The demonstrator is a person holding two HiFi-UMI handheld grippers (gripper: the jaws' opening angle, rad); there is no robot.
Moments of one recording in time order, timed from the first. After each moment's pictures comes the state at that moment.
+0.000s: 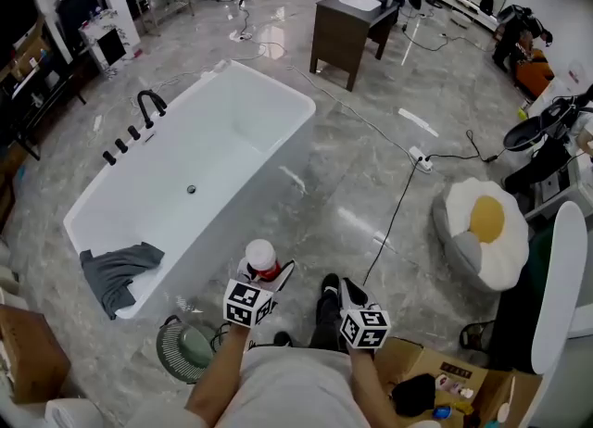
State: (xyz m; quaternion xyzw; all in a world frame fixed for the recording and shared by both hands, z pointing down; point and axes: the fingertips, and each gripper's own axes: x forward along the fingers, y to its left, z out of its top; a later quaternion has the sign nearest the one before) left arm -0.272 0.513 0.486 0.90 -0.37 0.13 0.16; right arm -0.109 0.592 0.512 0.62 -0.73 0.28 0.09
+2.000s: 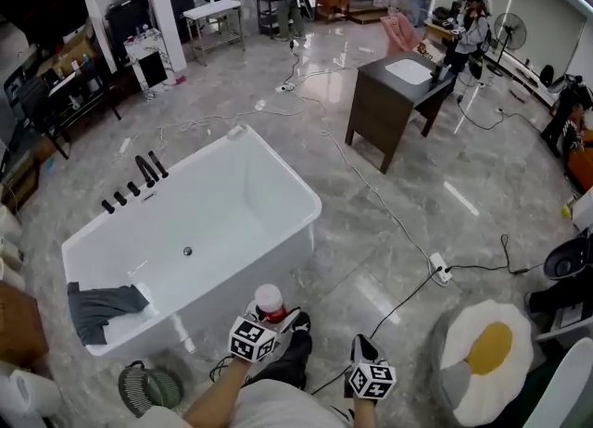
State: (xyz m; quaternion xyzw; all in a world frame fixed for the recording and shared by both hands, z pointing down) left arm -0.089 0.169 0.509 0.87 -0.44 0.13 0.20; right arm 0.125 0.242 0.548 0.57 -0.76 0.30 0.11
